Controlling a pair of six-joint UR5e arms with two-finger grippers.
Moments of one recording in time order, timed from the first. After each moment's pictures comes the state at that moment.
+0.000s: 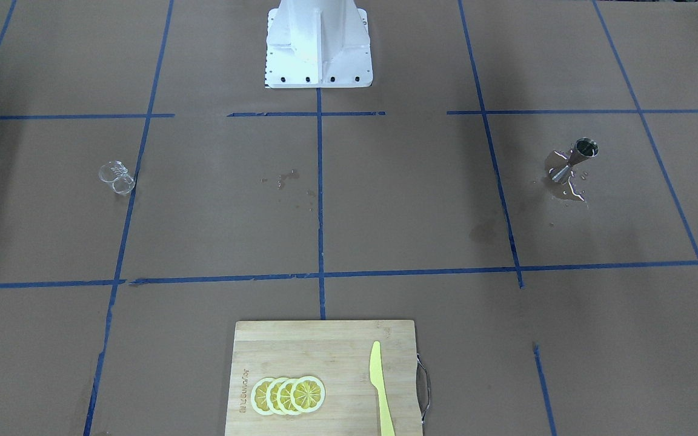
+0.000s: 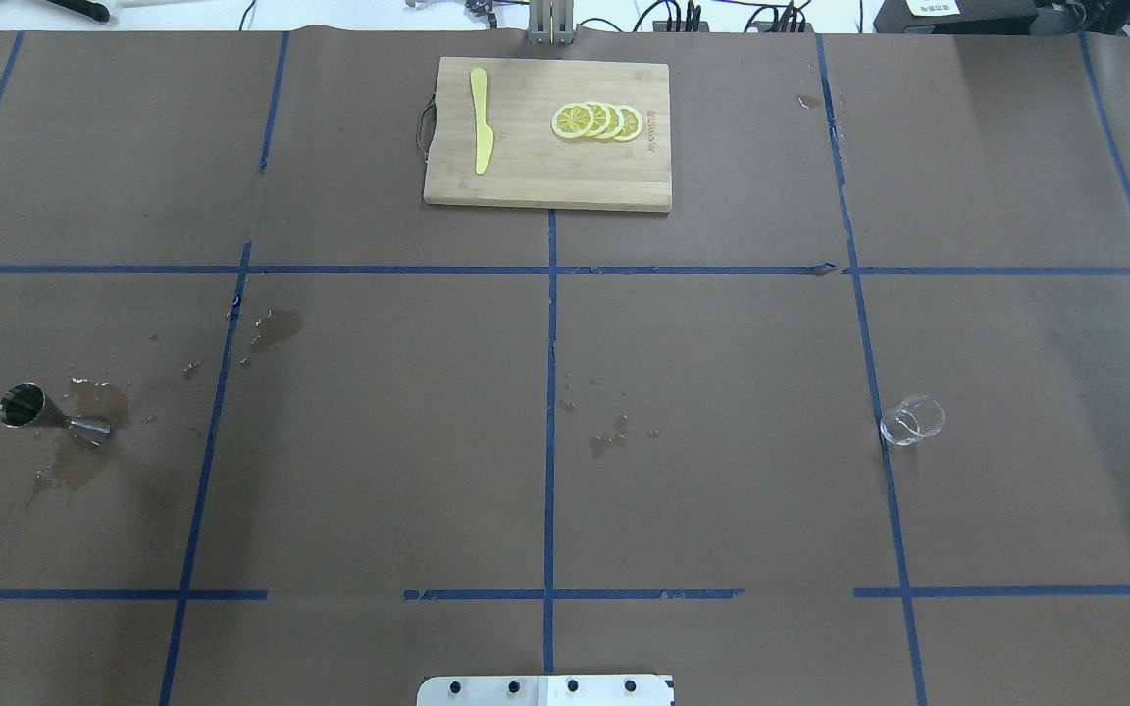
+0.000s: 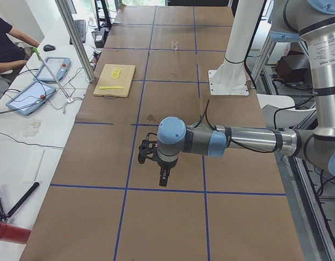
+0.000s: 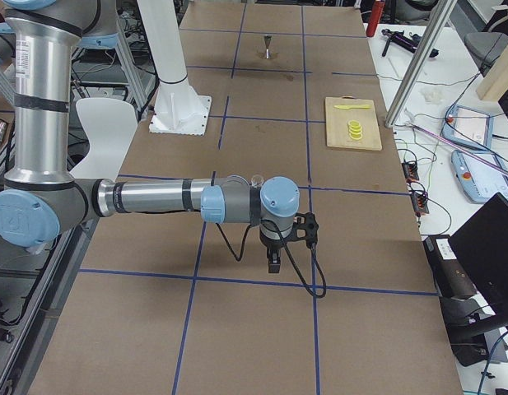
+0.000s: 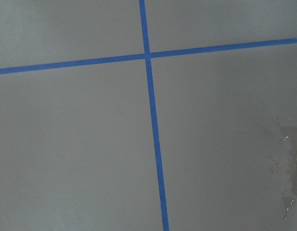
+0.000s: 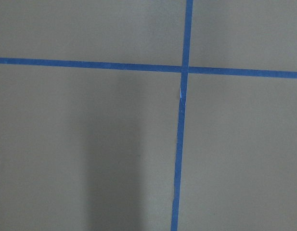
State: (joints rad) left arm -1.58 -1.31 -1.89 -1.64 -2.37 0.02; right arm 1.54 -1.69 1.77 -1.62 2.39 -0.01
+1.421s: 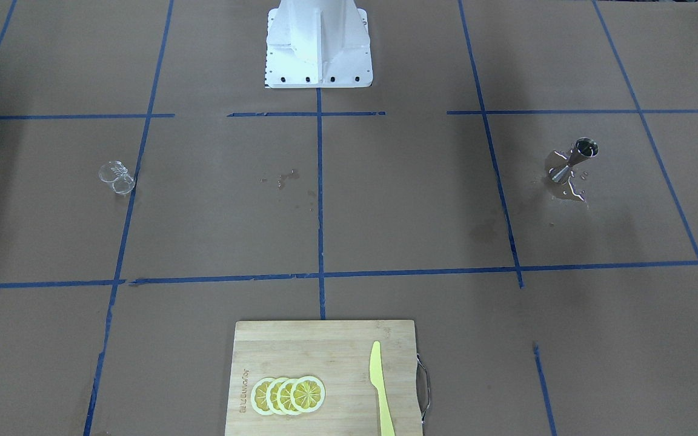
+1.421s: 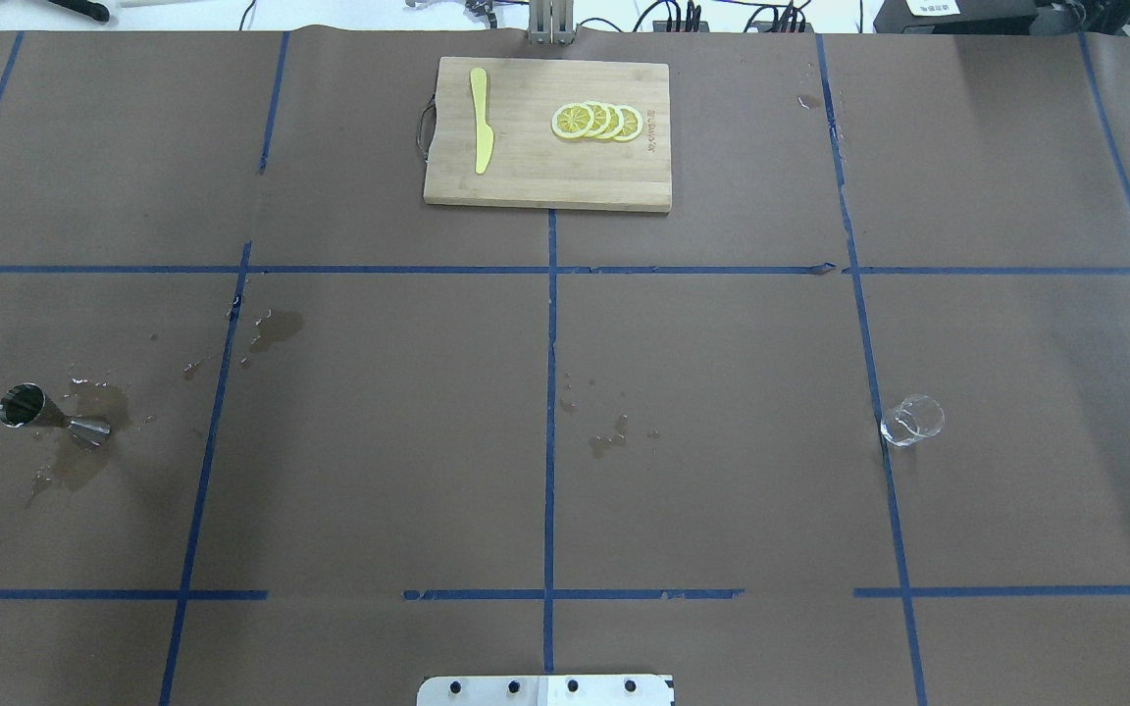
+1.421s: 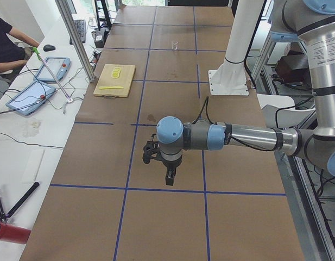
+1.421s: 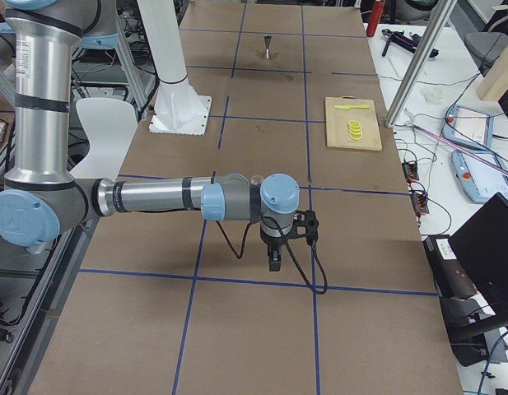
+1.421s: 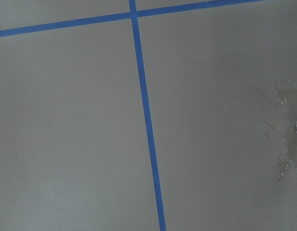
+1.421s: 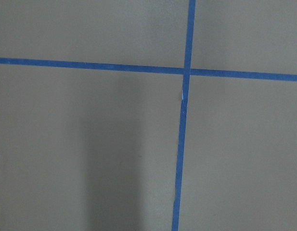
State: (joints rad) left arm -1.53 -1.30 -1.93 -1.47 -2.37 0.12; right arm 1.54 -1.69 1.78 -1.62 2.39 -0.01
